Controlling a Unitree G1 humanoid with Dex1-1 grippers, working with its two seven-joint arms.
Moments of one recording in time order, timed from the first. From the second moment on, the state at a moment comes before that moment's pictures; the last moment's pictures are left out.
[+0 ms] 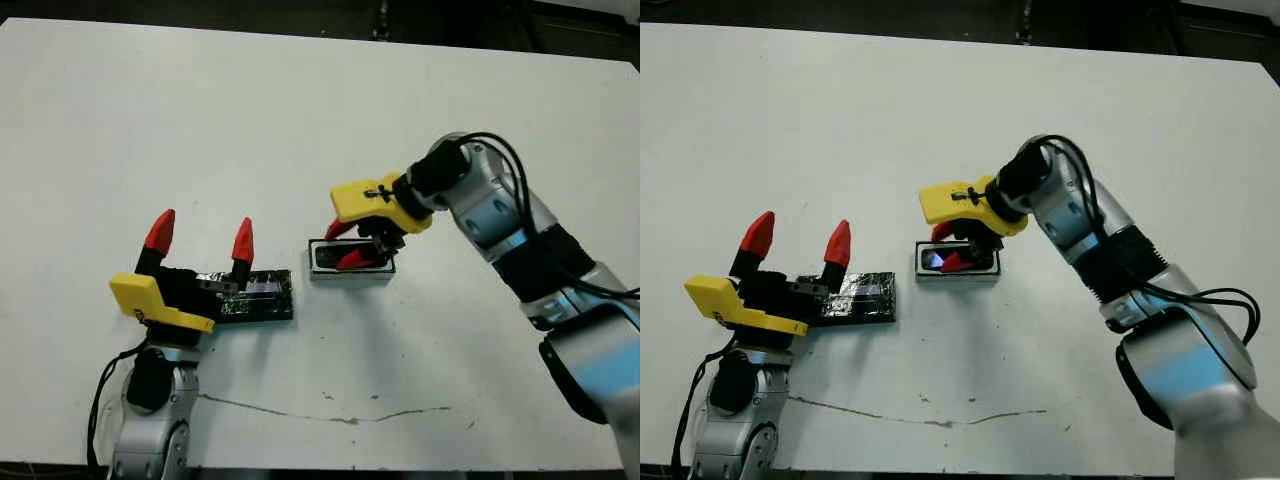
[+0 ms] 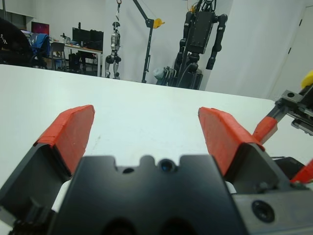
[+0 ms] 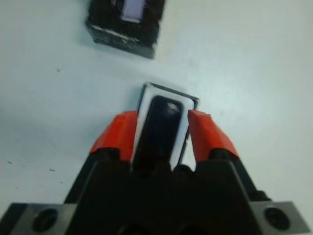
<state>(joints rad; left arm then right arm) 0.13 0.06 -0.02 -0.24 -0.20 -0.21 -0.16 -0.98 -0.46 0.57 0.35 -0.16 0.19 1.47</state>
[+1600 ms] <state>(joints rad) 0.13 0.06 -0.02 -0.23 -0.21 -0.22 -0.18 -0.39 -0.47 0.10 -0.06 0.04 -0.02 0.71</state>
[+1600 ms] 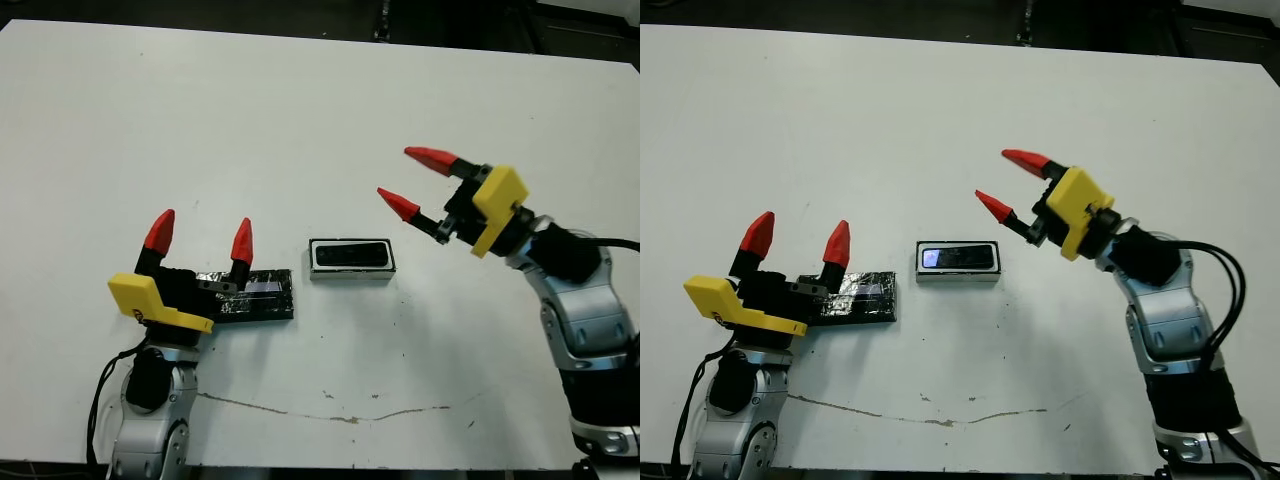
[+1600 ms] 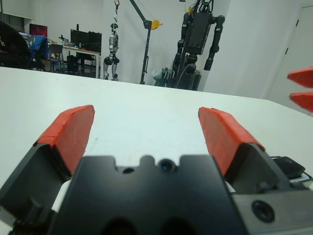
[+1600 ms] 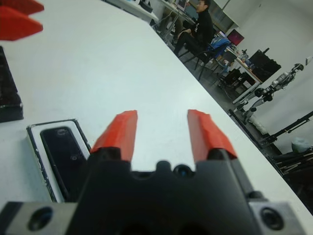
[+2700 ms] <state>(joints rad) 0.13 0.06 -0.02 -0.23 -0.20 -0.22 -0.18 -0.31 -0.47 0.26 0.08 -0.12 -0.06 0.64</state>
